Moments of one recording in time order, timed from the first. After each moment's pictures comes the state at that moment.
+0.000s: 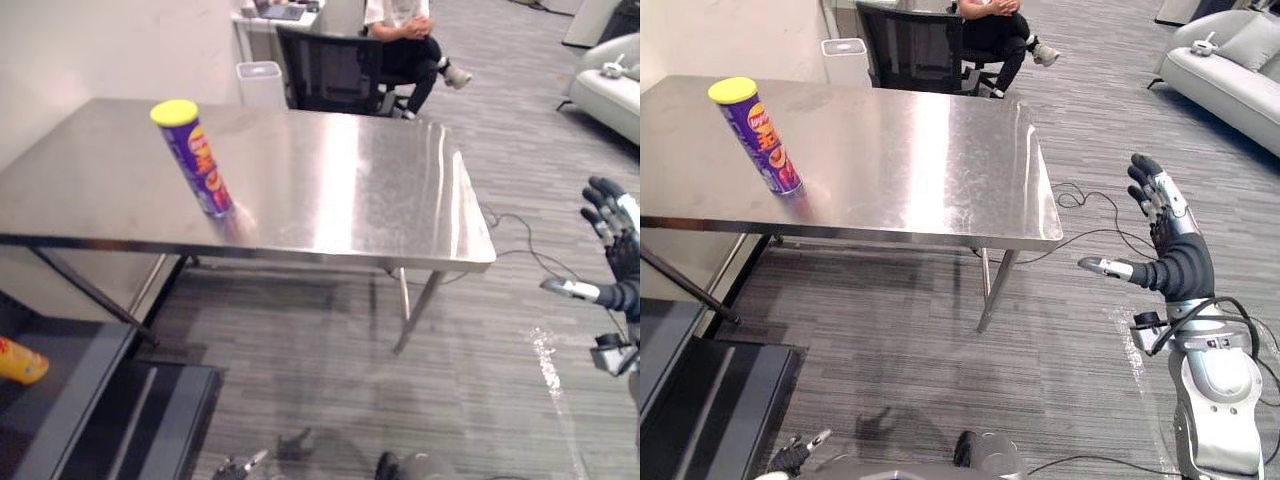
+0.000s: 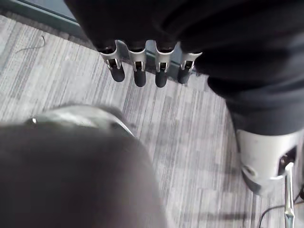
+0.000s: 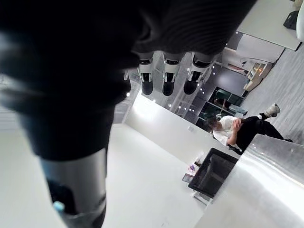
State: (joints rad) left arm 0.18 0.14 0.34 1.07 0.08 -0.12 0.04; right arm 0.17 -0.50 -0.40 -0.51 0.24 -0.16 0.16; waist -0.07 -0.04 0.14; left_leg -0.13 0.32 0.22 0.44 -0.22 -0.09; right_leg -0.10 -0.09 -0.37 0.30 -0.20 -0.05
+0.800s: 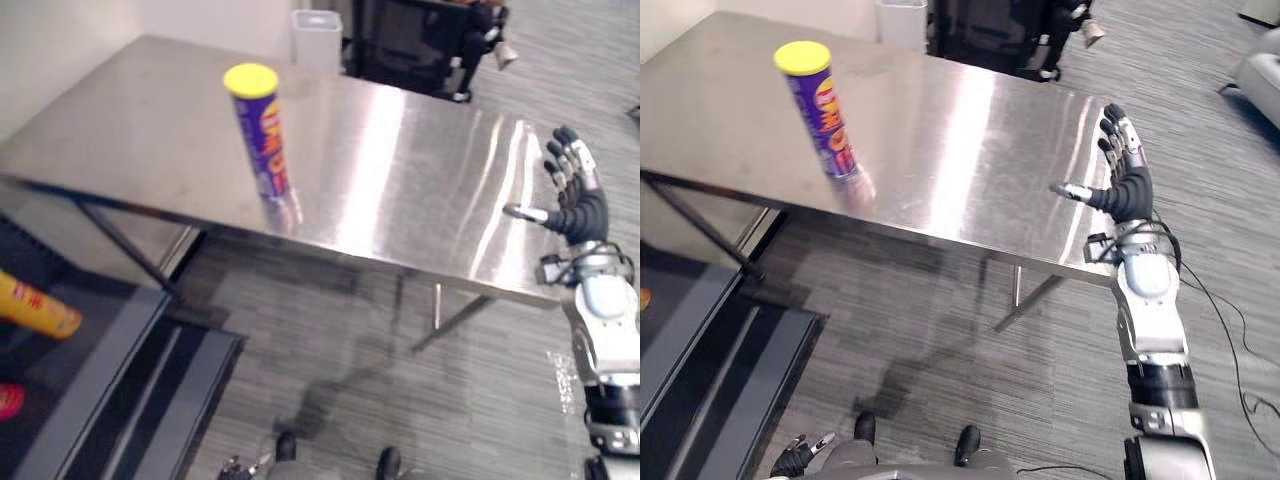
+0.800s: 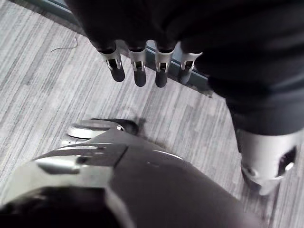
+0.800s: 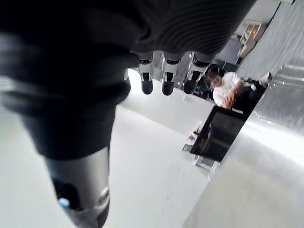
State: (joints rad) left arm 0.19 0.15 0.21 1.00 0.04 -0.12 0.04; right arm -0.37 -0.51 -0.12 0.01 0.20 -0.14 -0.01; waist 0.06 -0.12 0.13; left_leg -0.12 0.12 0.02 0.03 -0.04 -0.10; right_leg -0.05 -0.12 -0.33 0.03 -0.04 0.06
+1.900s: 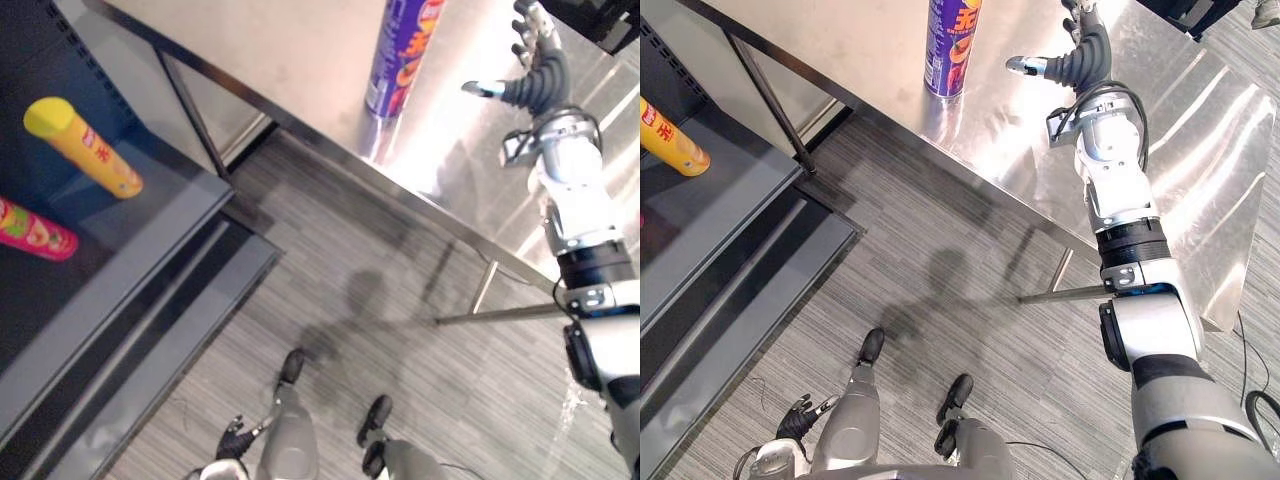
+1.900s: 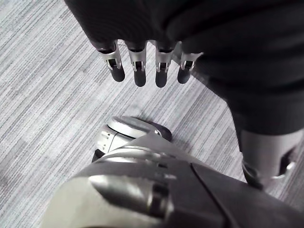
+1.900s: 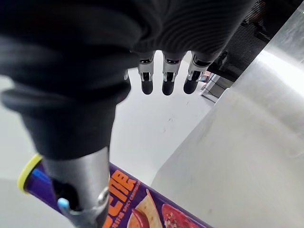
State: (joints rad) left arm 0.10 0.17 0.16 0.95 -0.01 -0.12 0.07; right arm -1.08 -0.55 0.15 0.53 0.16 -0.07 -0.09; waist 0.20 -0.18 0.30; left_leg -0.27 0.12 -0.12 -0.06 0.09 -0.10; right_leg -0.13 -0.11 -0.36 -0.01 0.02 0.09
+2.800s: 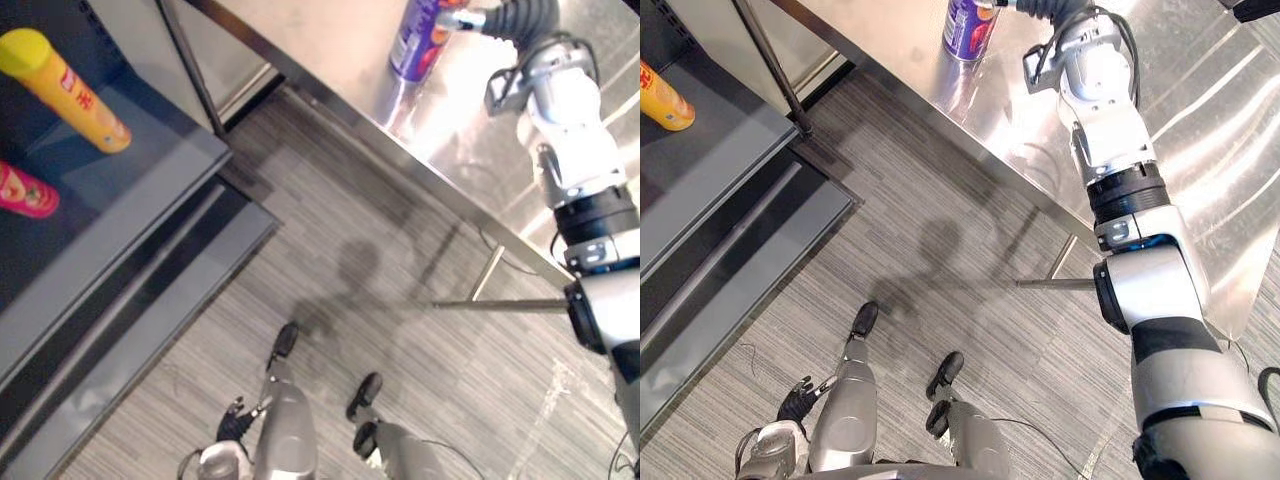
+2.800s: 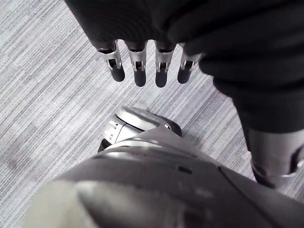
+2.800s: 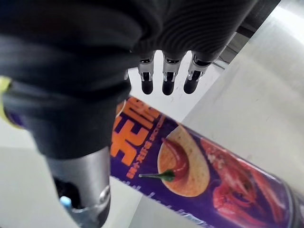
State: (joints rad) left arm 0.04 0.19 0.12 0.95 -0.07 -0.12 0.07; right arm -1.32 -0.55 0.28 0.63 0.28 -0.06 -0.08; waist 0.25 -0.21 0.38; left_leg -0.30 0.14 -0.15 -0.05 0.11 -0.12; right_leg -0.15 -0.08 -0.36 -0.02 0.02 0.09
